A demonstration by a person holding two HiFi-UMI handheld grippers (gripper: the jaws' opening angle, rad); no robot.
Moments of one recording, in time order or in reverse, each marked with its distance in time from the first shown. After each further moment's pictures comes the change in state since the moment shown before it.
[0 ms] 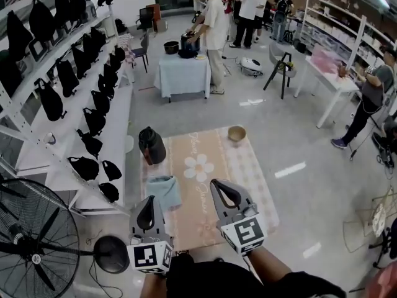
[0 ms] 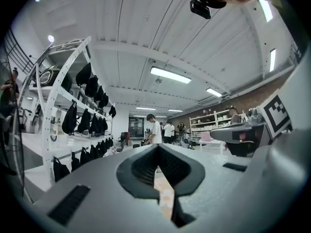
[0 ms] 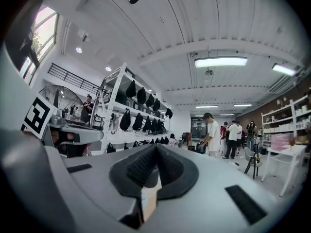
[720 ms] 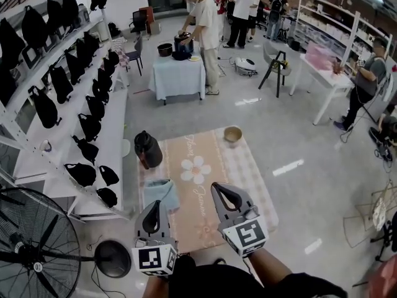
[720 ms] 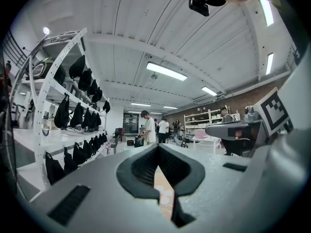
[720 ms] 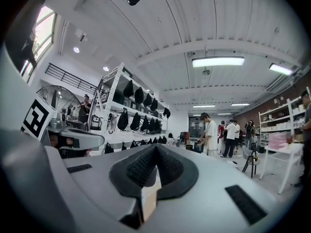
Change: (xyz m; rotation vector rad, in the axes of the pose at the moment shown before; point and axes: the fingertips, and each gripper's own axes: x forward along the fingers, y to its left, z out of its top) left arm 0.013 -0.018 -0.014 -0.010 0.036 -0.065; right arm -0.003 -0.011 -0.006 0.010 0.008 -0.023
